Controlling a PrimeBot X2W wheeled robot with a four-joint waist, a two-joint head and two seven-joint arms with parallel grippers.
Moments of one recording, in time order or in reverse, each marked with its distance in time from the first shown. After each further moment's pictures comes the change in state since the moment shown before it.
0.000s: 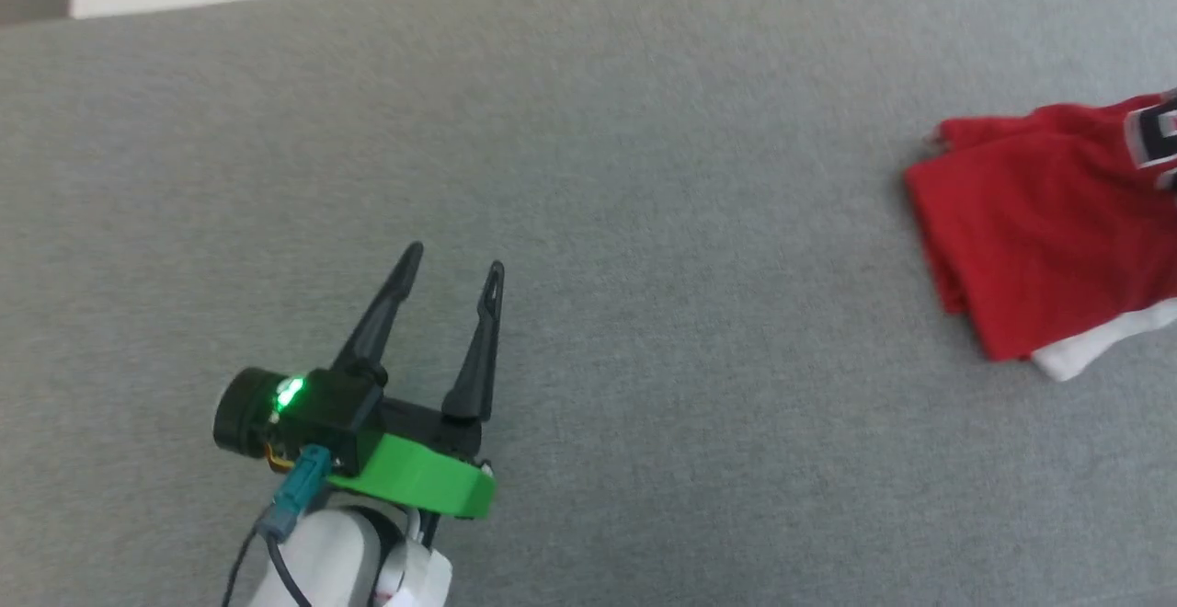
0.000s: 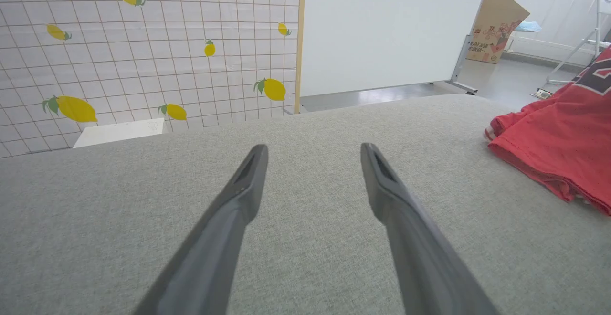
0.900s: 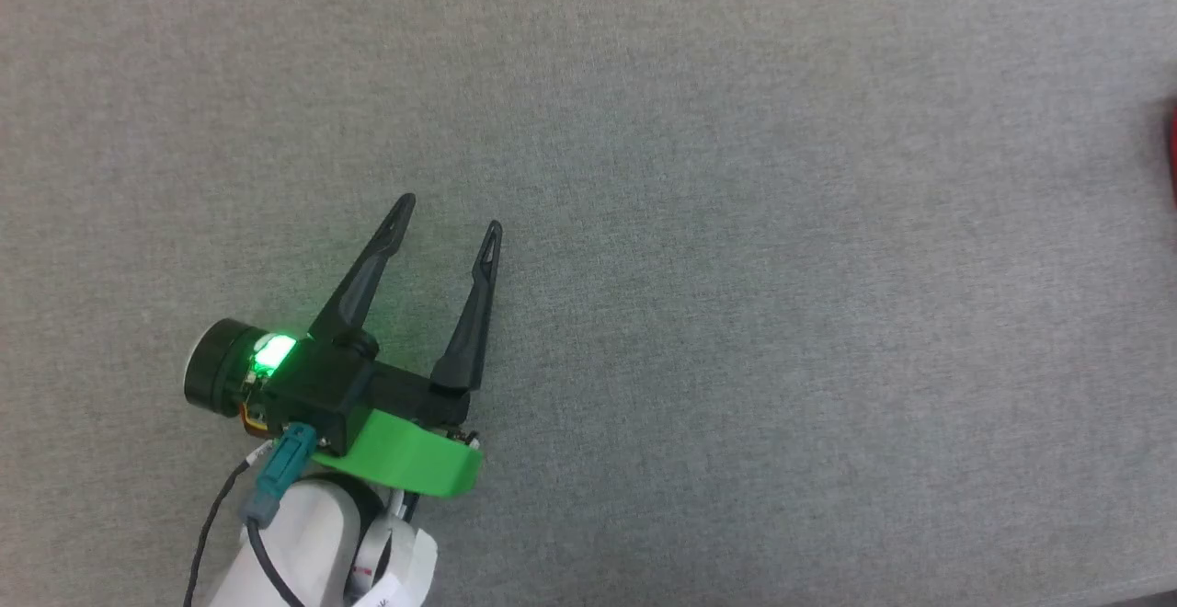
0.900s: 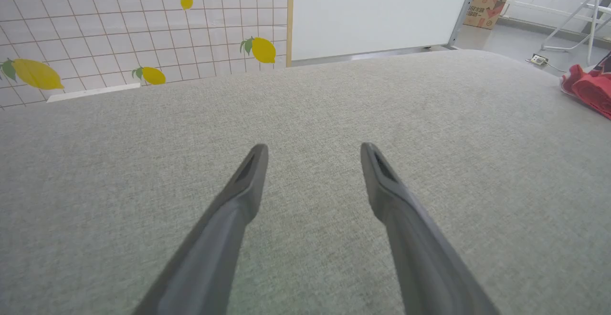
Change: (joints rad) left arm -0.054 0.057 -0.010 -0.090 0.030 -0.009 0.040; right arm -0.126 0.082 -0.213 0.587 -0.179 0.000 -0.391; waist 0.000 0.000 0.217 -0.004
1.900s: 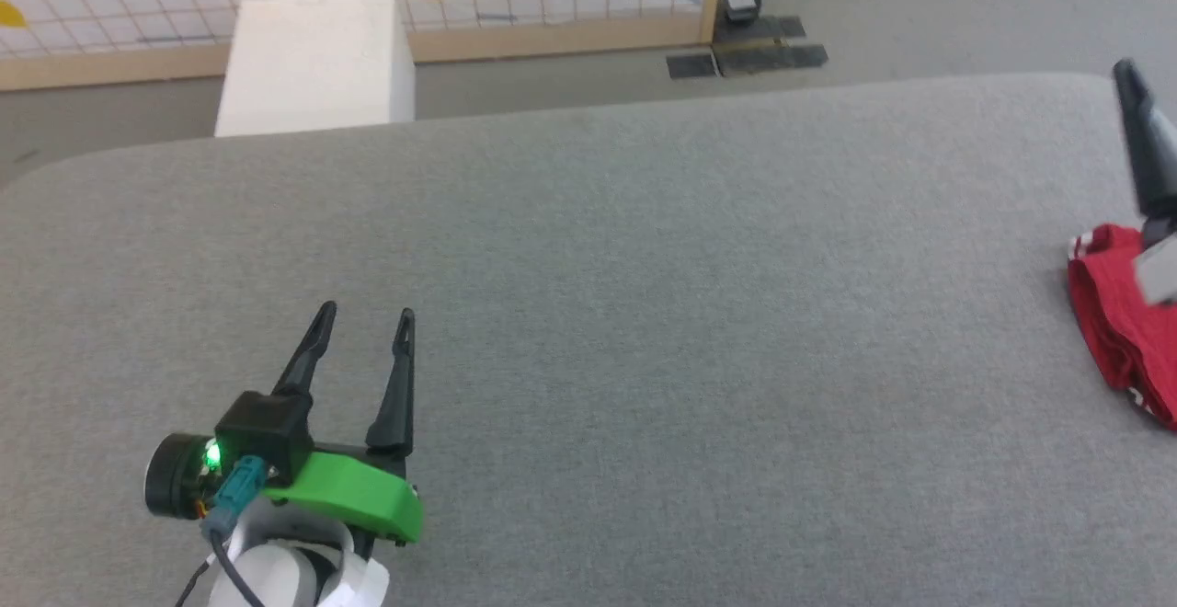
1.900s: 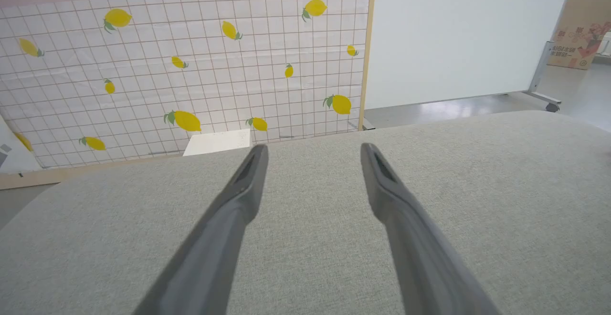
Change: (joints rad) left arm 0.118 0.012 0.080 0.143 -0.091 0.080 0.028; right arm 0.197 0.322 -0.146 -0.467 0.372 -0.001 -0.239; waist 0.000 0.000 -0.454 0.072
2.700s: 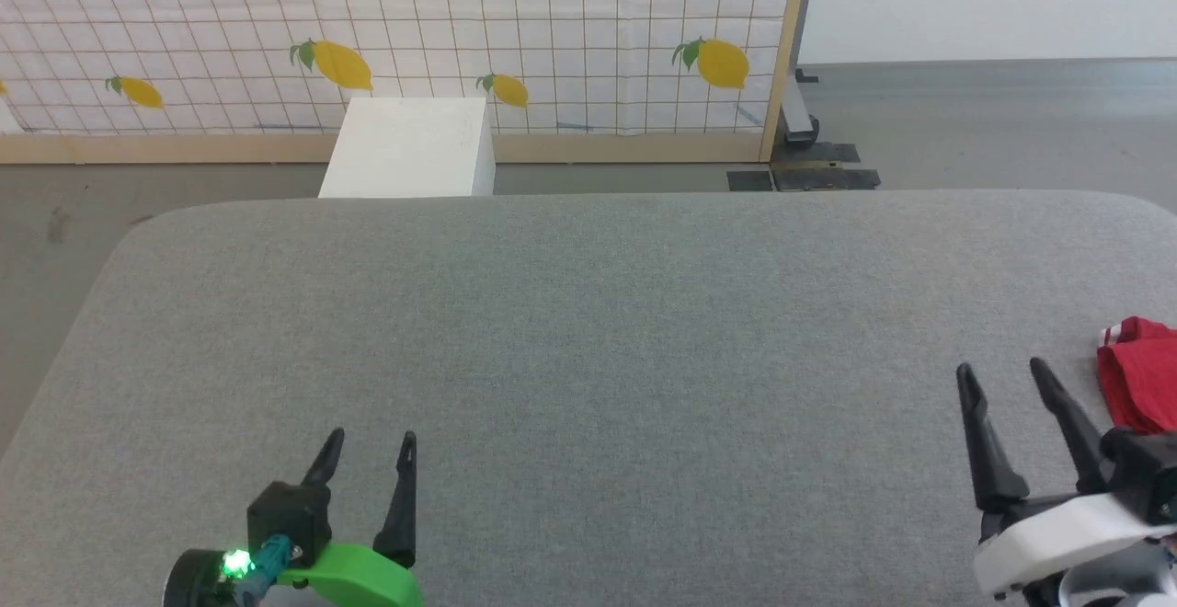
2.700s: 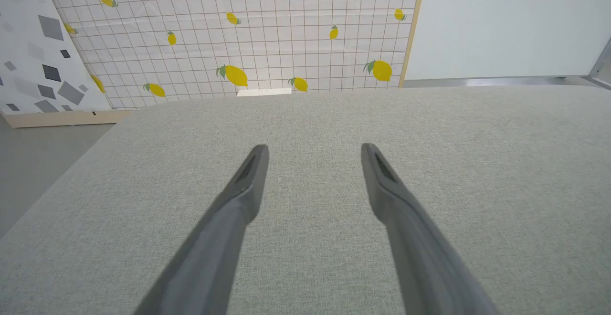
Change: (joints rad) left arm 0.147 0.006 -0.021 0.063 -0.028 0.050 0.053; right arm 0.579 0.405 -0.181 -0.296 -0.399 0.000 -0.036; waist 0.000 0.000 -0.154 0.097
